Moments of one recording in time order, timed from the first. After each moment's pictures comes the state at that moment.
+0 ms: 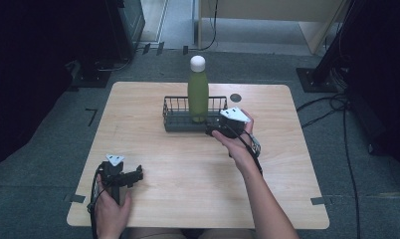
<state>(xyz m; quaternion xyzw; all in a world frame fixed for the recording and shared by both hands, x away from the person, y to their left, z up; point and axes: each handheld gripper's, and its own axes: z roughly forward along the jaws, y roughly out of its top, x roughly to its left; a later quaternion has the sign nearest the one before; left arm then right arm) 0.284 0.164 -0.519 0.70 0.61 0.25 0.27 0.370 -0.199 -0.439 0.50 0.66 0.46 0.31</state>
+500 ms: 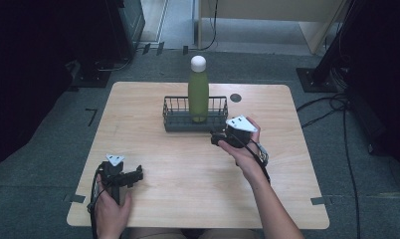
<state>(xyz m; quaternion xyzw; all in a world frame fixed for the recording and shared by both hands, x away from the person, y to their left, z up) 0.284 0.164 -0.519 0.70 0.61 0.25 0.27 0.342 -0.214 -0.444 0.49 0.68 0.46 0.31</state>
